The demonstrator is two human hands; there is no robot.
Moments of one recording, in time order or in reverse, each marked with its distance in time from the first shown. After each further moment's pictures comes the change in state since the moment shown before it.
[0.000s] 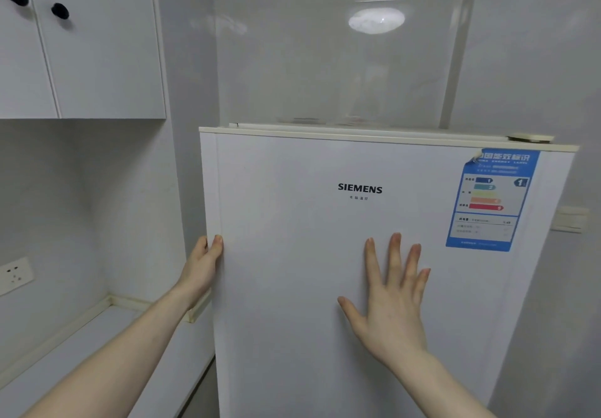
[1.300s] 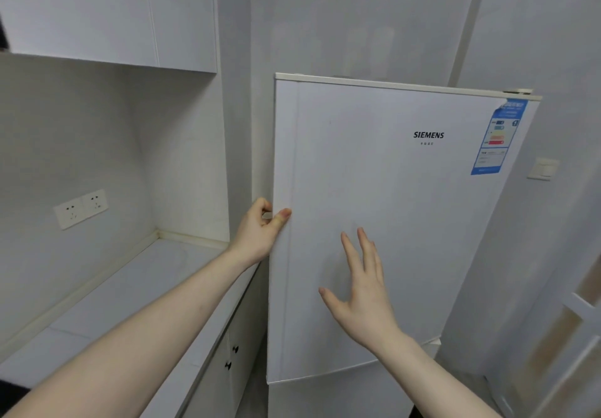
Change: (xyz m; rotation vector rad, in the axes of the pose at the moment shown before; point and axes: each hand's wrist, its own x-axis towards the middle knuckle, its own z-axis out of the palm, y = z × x) left_hand -0.190 0.016 -0.101 0.097 -0.196 0.183; right_hand -0.198 -0.157 -0.085 0.524 -0.252 -0.013
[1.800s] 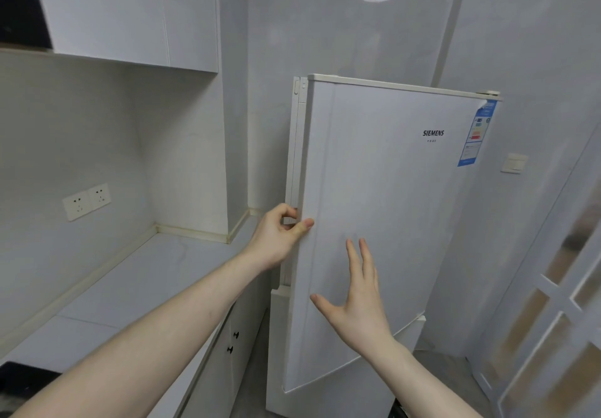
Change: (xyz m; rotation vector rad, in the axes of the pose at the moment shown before) left_hand -0.082 0.030 -0.010 -0.075 -0.180 0.022; right_hand -0.078 -0.045 0.004 0.056 0.064 0.102
